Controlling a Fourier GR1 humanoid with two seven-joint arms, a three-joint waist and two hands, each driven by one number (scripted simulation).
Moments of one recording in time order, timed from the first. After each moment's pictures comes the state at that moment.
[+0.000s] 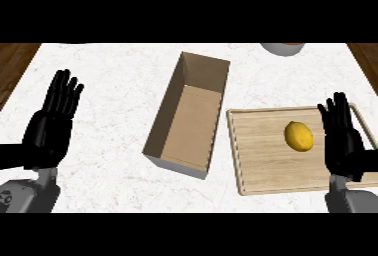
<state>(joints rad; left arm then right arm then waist) -0.17 0.41 -0.16 -1.59 0.40 0.26 -0.14 -0.09 -0.24 -0.04 -1.43 -0.26 -0.26 -0.18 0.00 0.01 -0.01</state>
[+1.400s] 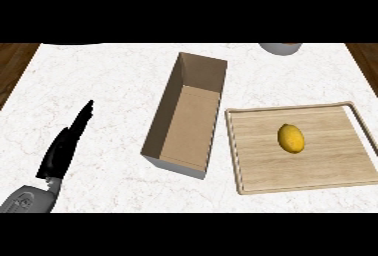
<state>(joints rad) -0.14 0.51 -0.31 -1.35 0.11 0.23 -0.05 0.86 0.00 -0.08 -1.89 0.23 -0.68 -0.70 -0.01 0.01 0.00</state>
